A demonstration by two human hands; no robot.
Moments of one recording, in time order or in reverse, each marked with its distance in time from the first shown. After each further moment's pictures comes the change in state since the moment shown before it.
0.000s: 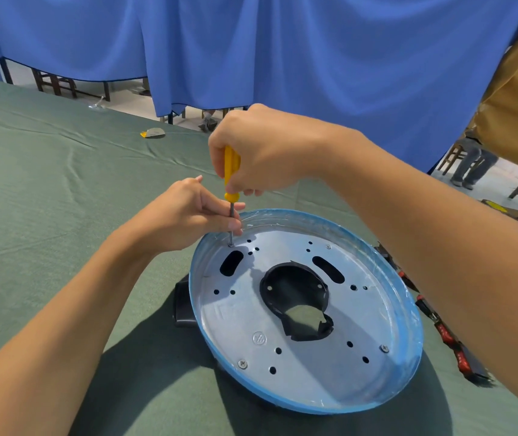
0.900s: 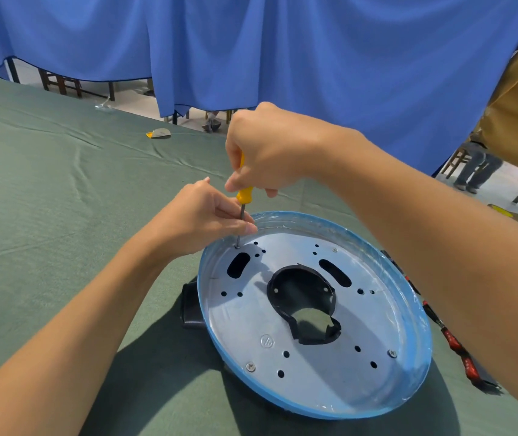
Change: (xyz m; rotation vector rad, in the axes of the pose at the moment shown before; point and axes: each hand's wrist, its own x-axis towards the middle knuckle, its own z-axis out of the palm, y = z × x) left_hand 0.001 0.001 0.012 0.043 0.104 -0.026; right_hand 0.007 -0.001 0.003 -0.008 0.031 0.073
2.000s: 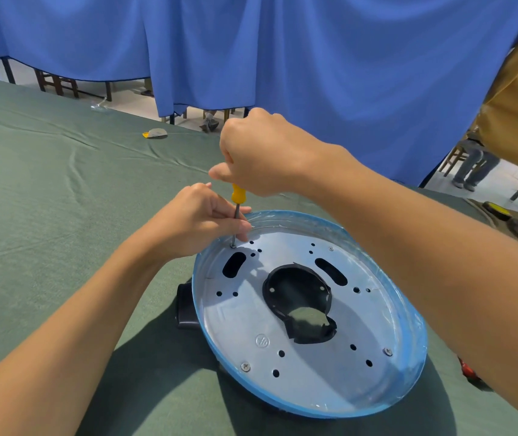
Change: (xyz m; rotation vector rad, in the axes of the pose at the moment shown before) left_hand 0.001 -0.003 0.001 -0.044 -0.042 0.020; right_hand -0.004 -0.003 0.012 -0.053 0.116 0.037
